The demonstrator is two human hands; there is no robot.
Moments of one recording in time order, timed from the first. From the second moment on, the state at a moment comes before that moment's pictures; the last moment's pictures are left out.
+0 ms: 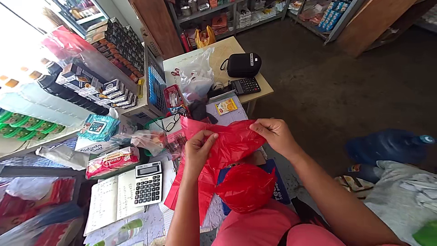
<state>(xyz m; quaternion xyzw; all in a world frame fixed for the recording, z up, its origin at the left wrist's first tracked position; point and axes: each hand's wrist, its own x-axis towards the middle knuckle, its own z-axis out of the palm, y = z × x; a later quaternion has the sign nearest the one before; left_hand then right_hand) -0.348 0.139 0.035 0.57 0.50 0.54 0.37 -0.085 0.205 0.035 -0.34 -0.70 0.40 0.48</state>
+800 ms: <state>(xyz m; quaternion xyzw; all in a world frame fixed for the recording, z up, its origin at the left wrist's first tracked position) -0.323 0.128 0.035 0.66 0.48 0.48 0.34 -0.066 0.180 0.030 -0.26 -0.41 0.71 0.51</state>
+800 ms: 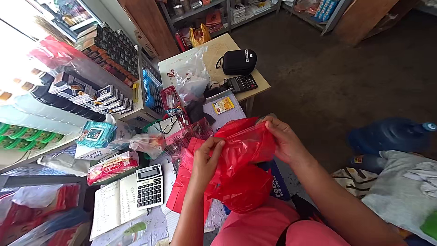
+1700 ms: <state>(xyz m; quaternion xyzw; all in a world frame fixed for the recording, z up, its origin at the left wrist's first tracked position) -0.337 0.138 -0.001 0.48 0.47 0.47 0.57 -0.074 0.198 0.007 -0.40 -0.27 0.73 0.49</state>
